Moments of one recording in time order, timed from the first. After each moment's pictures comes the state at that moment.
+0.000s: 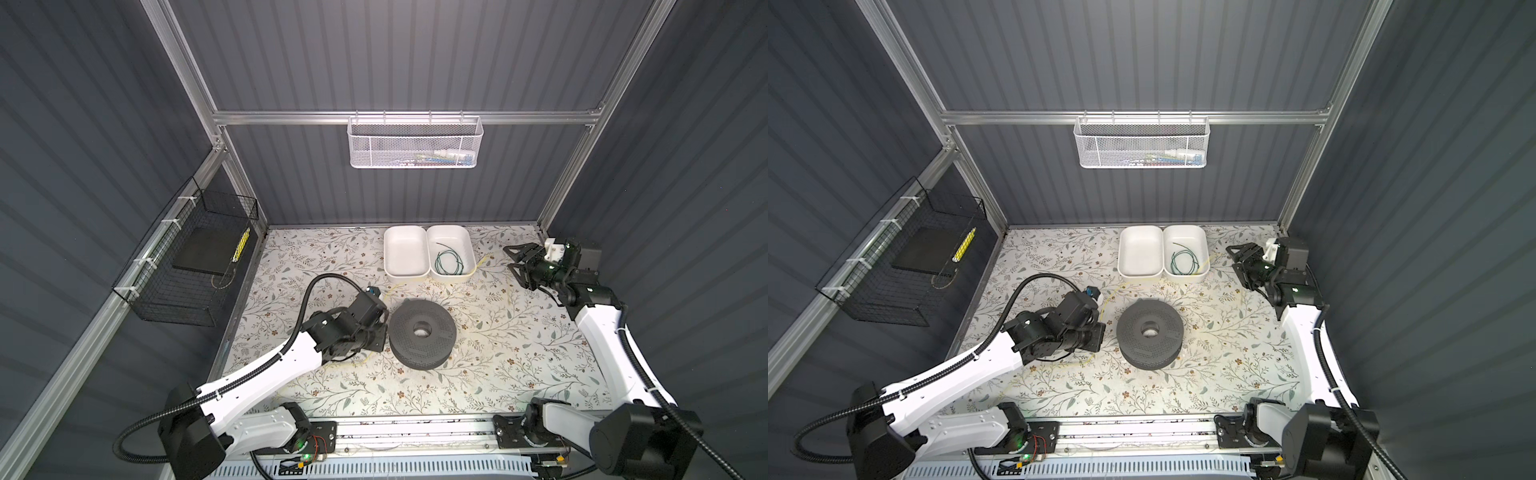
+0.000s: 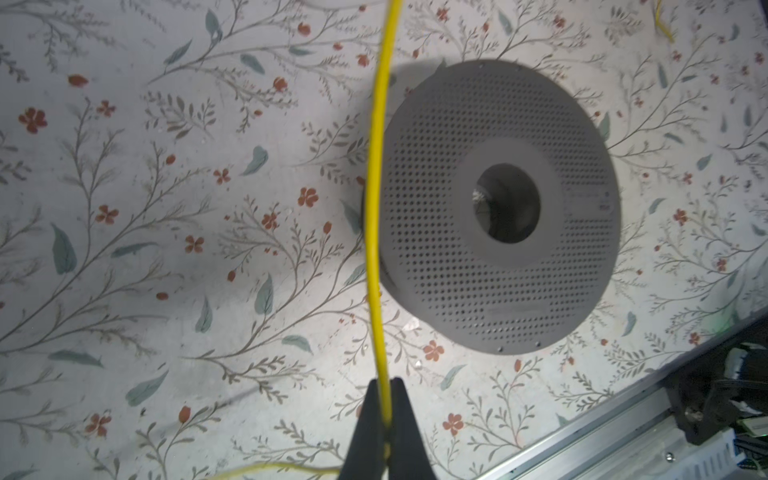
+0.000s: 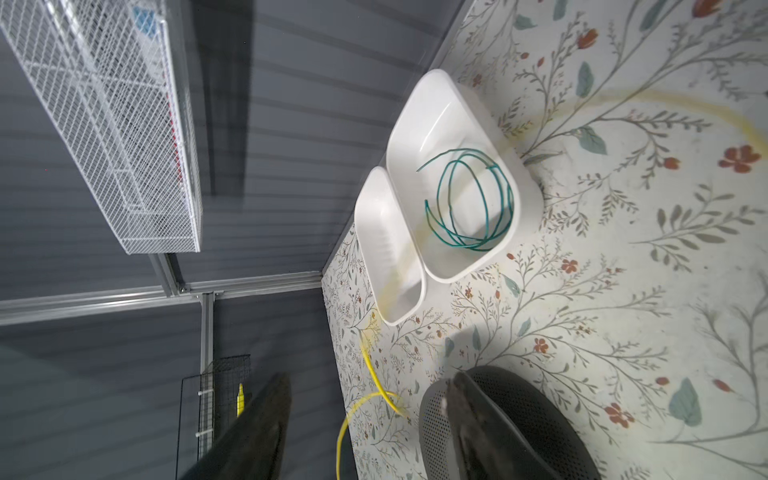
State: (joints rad) left arm -0.88 1.20 1.01 -0.78 -0.10 -0.53; right arm -0.13 1.16 1.02 -0.38 -0.57 1.02
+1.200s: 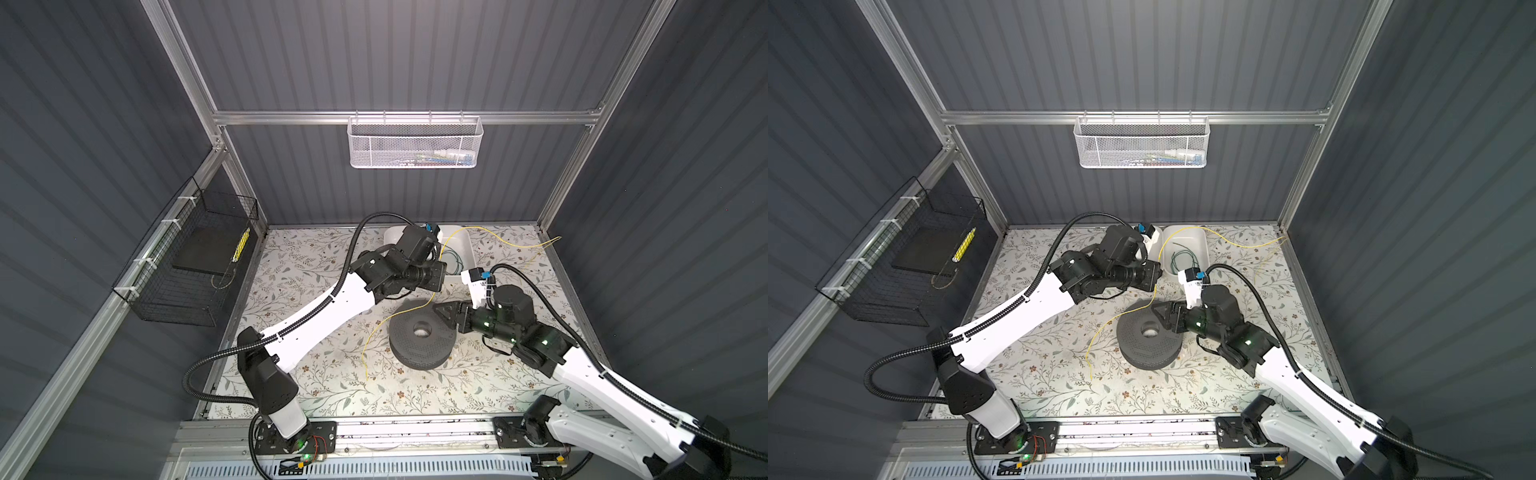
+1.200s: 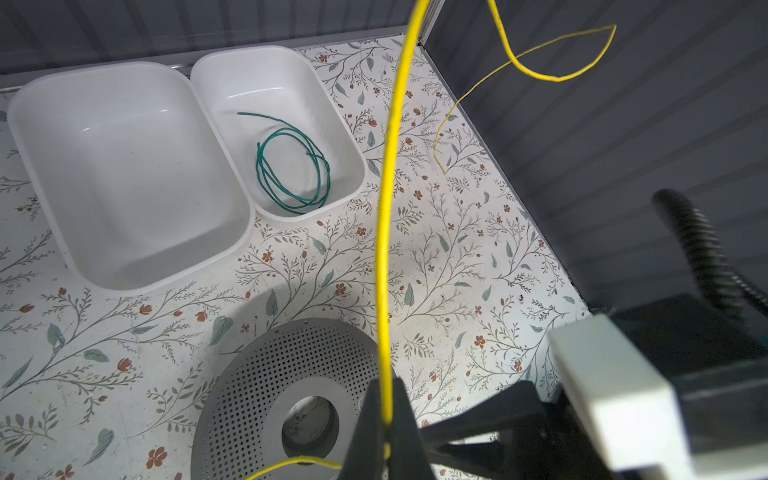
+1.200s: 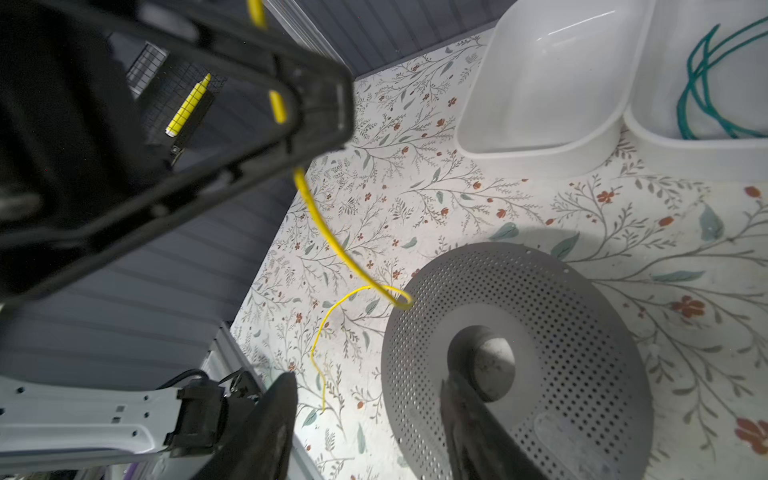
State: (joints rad) left arm -0.91 1.68 1.77 -0.77 0.02 -0.43; right arm 0.66 0.96 0.72 -0.15 -0.23 0.62
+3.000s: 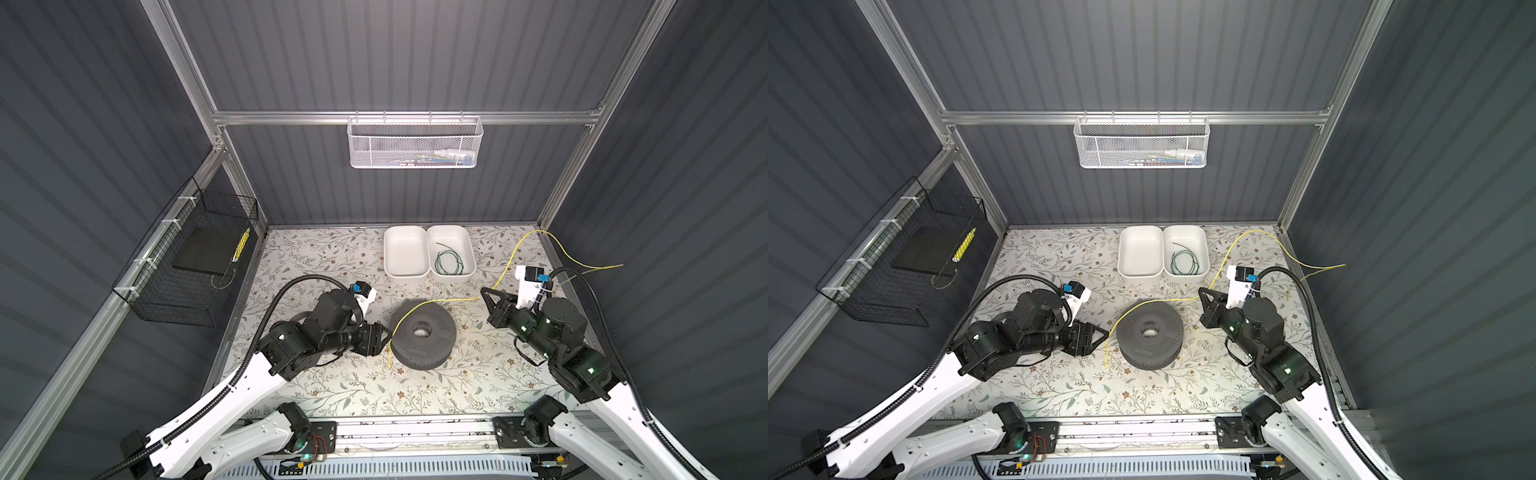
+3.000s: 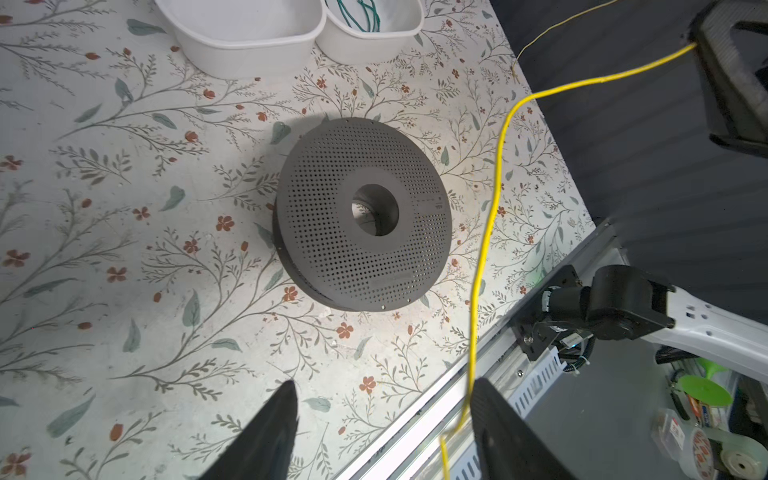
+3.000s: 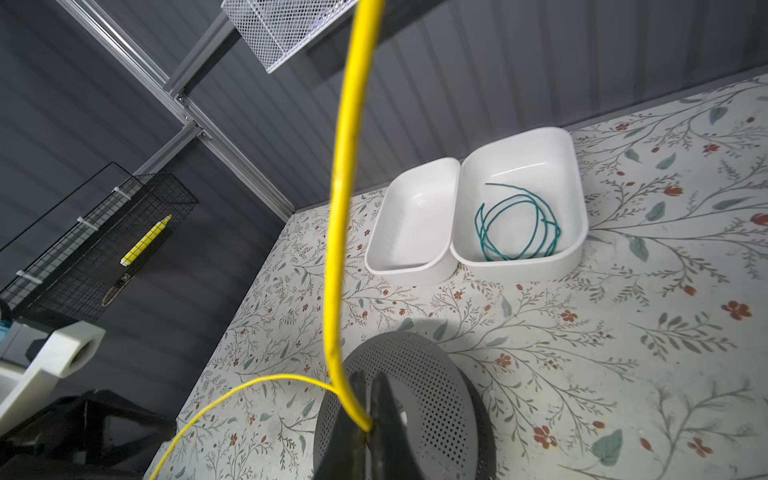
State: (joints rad) left arm -0.84 0.92 0.99 -0.79 0.16 -0.50; right arm 0.51 0.62 0.72 -0.32 0.00 0.57
